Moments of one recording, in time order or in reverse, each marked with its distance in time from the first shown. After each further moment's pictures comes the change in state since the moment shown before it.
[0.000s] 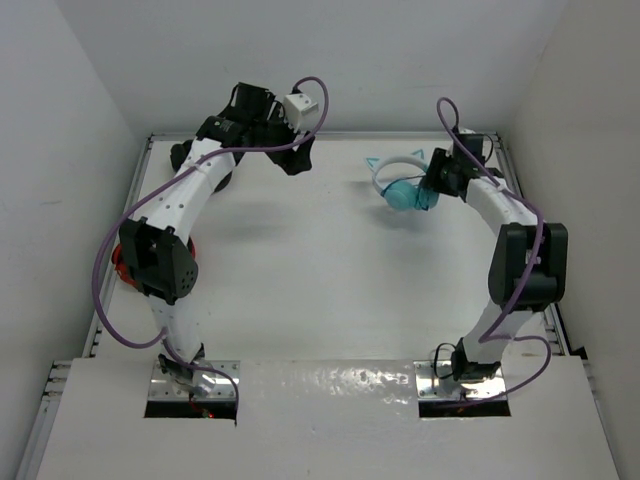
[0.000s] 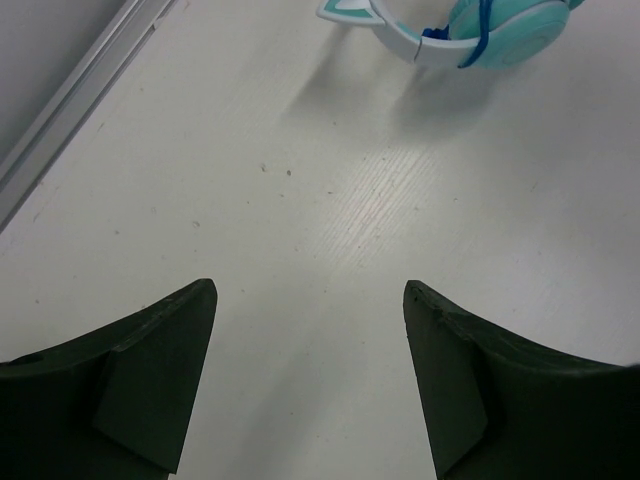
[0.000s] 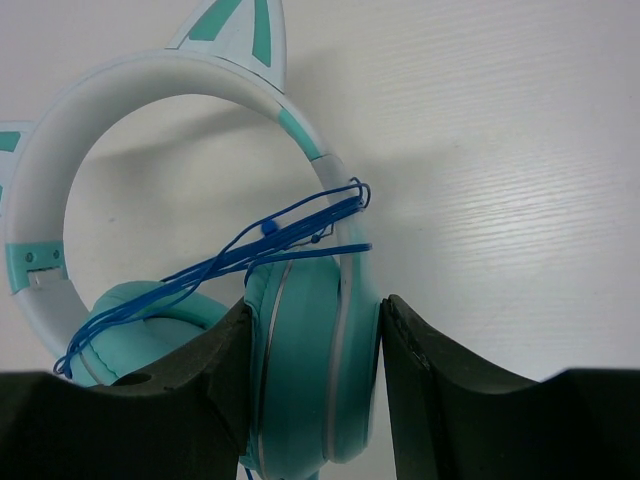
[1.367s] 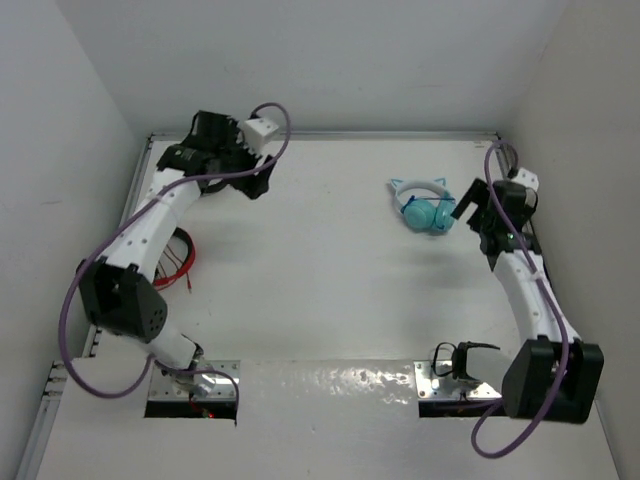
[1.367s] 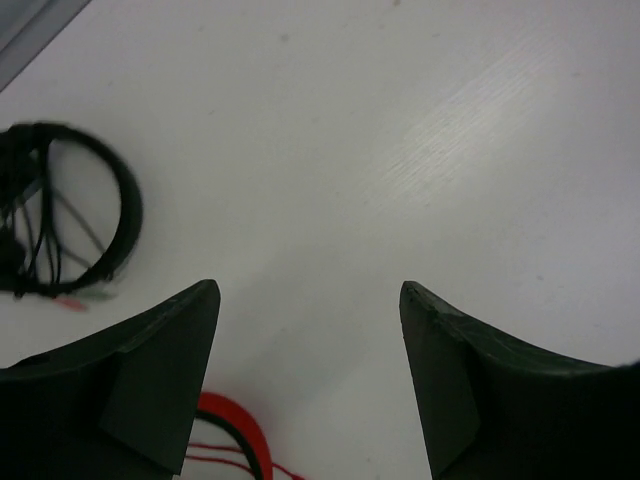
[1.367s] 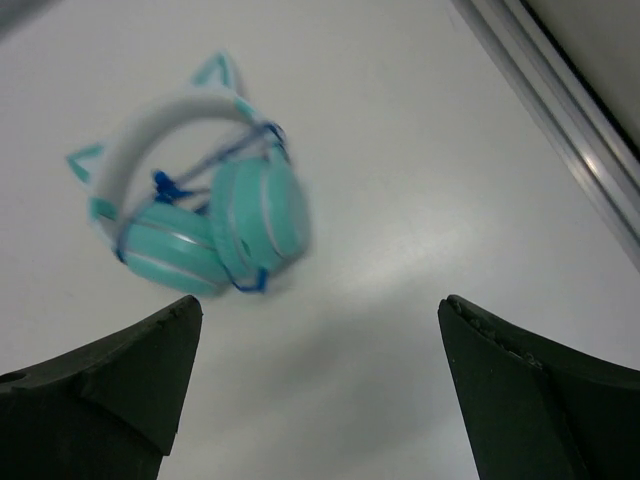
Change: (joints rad) left arm 0.100 -0.284 -0.348 -0.007 -0.179 0.020; right arm -0.132 -0.590 -0.459 0.027 0.266 0.078
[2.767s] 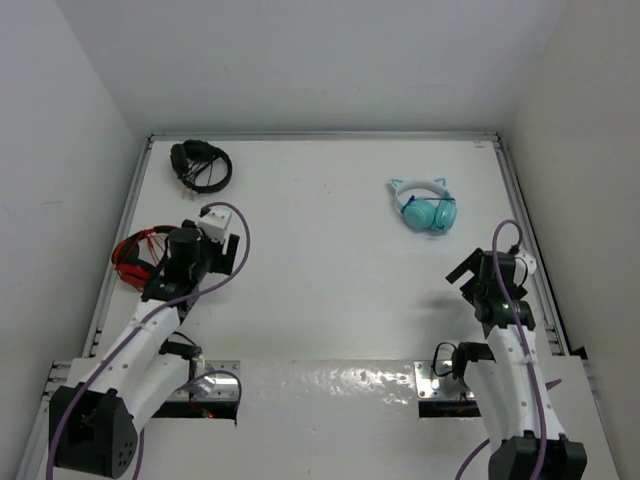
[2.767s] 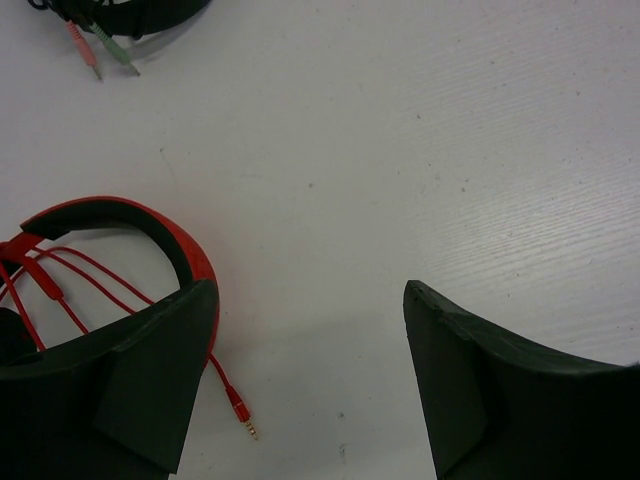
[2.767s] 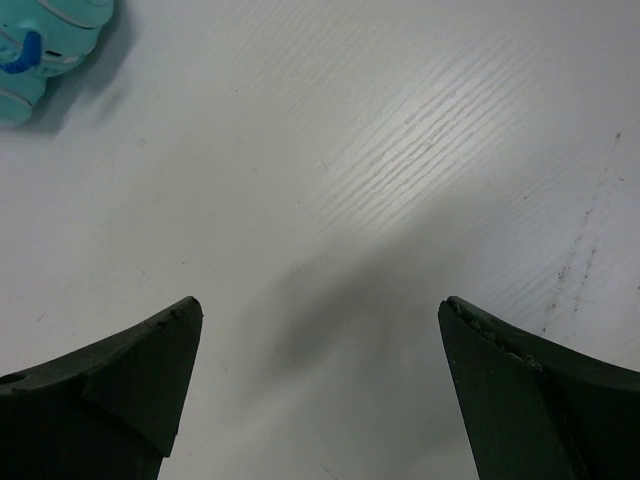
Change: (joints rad) left arm 0.092 -0.760 -1.159 0.644 -0.338 -0.180; right arm -0.001 -0.518 -0.447 -0.327 0.035 0.274
